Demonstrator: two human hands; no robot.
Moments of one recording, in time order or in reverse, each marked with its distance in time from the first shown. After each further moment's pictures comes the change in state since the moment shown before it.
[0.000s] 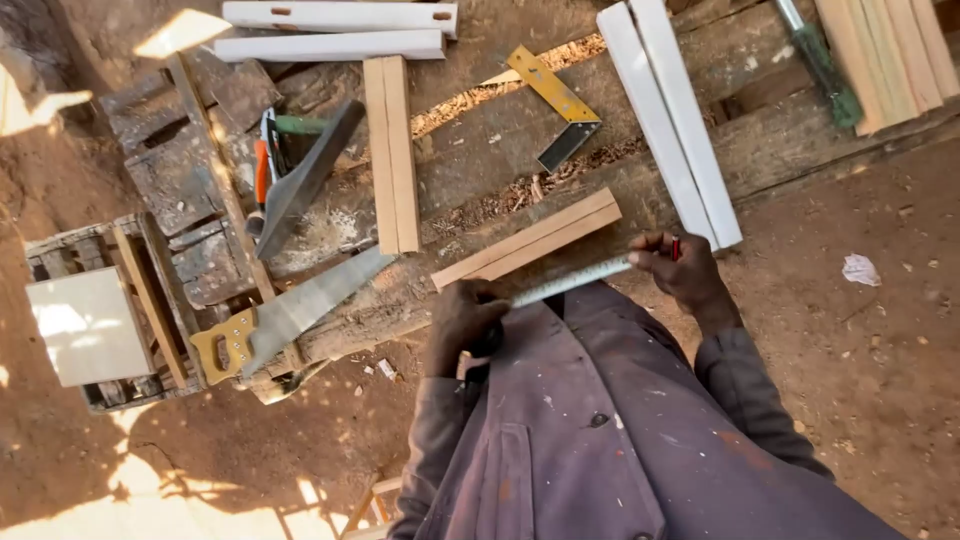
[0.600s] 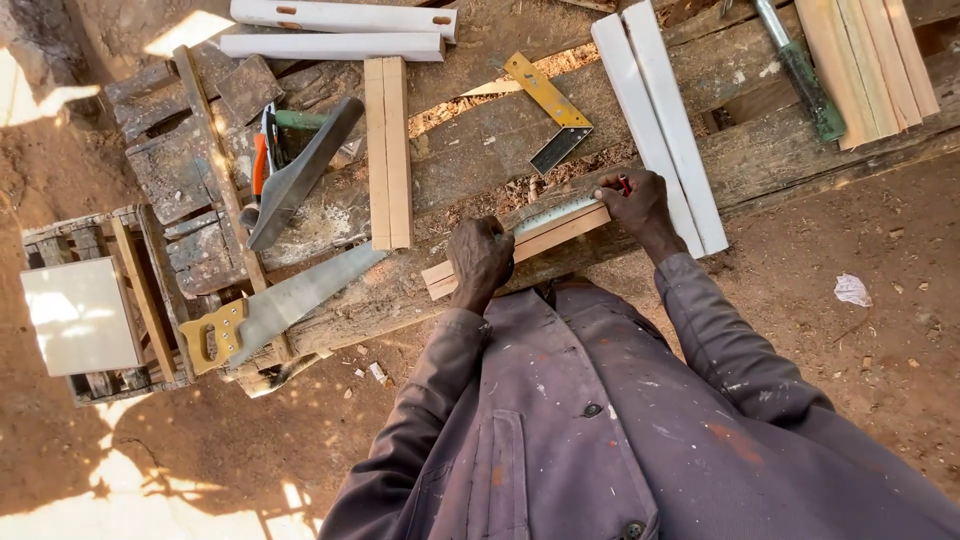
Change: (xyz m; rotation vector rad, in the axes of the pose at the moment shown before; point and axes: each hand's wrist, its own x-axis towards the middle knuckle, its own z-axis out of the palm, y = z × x) left_hand 0.120 -0.010 0.066 0.065 0.462 0.101; right_hand 0.125 -0.001 0.022 -0.513 0.046 -0.357
